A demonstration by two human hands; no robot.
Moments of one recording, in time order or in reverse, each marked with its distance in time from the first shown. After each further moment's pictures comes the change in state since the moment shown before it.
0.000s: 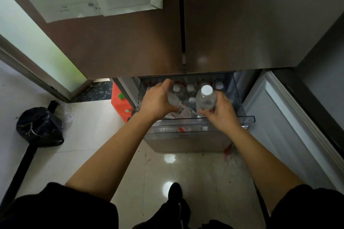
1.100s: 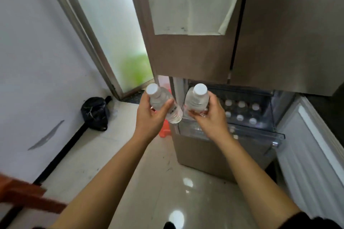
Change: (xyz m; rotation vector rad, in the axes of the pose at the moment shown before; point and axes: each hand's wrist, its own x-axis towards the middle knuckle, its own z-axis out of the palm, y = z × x) left_hand -0.232 0.009 -0.106 -0.715 0.723 -0.275; right_hand -0.121 -0.166 0.035 0.384 -0.084 -0.361
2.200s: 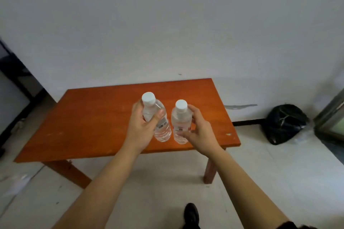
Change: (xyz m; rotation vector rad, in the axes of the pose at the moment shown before) left_hand -0.286 -0.176 -0.825 0.339 1.035 -0.418; right_hand -0.378 -0.359 0.800 0.259 -1.344 -0.505
